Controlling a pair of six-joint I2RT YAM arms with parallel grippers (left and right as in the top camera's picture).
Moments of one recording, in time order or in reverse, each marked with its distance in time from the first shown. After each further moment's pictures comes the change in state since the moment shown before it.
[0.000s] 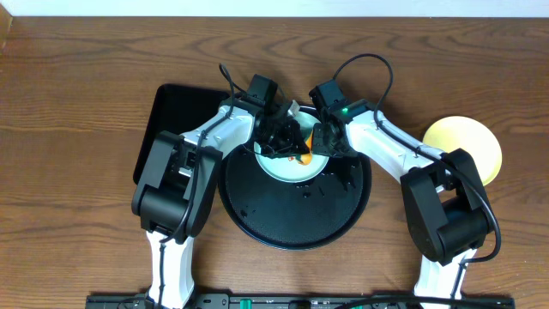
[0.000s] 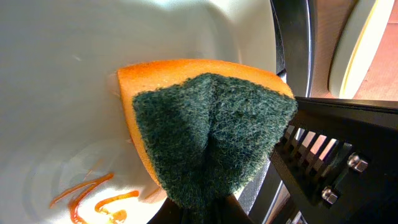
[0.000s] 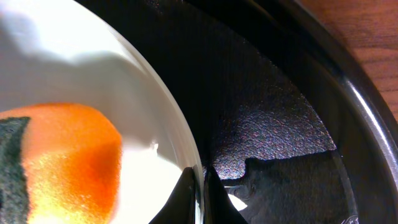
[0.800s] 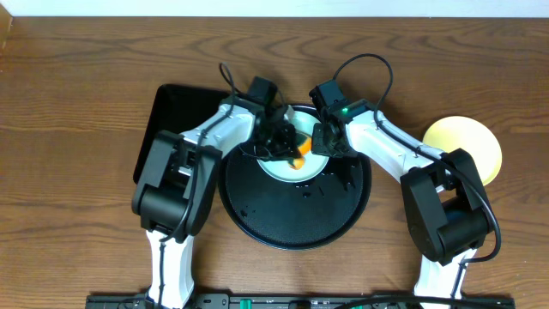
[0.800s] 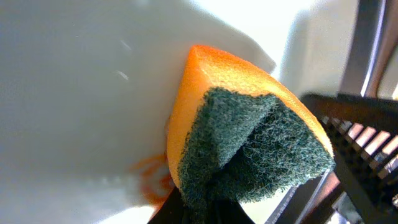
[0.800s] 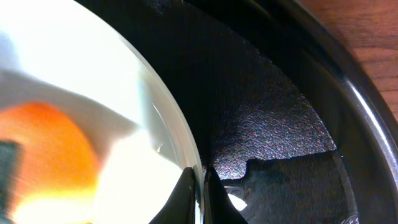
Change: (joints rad) left arm 0.022 0.008 0.019 -0.113 -0.142 0.034; right arm 0.000 0.000 0.000 0.000 0.000 0.000
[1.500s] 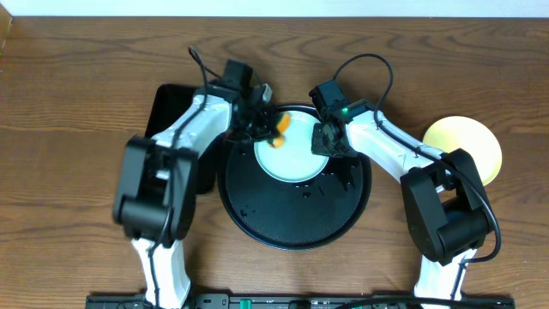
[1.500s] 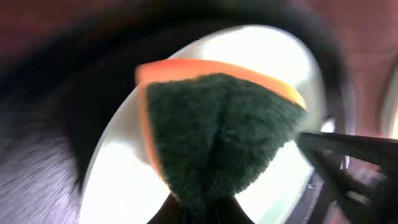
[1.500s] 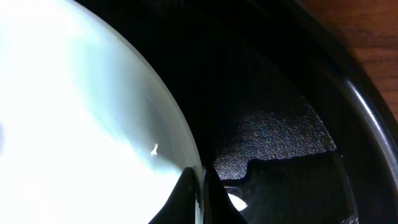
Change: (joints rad) left arm 0.097 -0.126 0.030 -0.005 -0.113 0.079; right arm 0.000 0.000 0.000 -0.005 0.000 0.000
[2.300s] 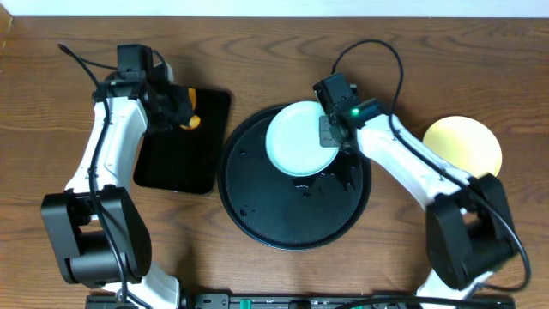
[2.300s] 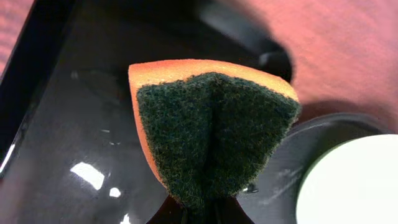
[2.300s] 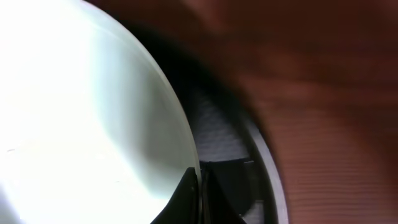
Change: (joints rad) left arm 0.366 -0.217 -0.042 -0.156 -0.258 0.028; right arm 0.023 -0.180 -0.013 -0.008 0.227 -0.166
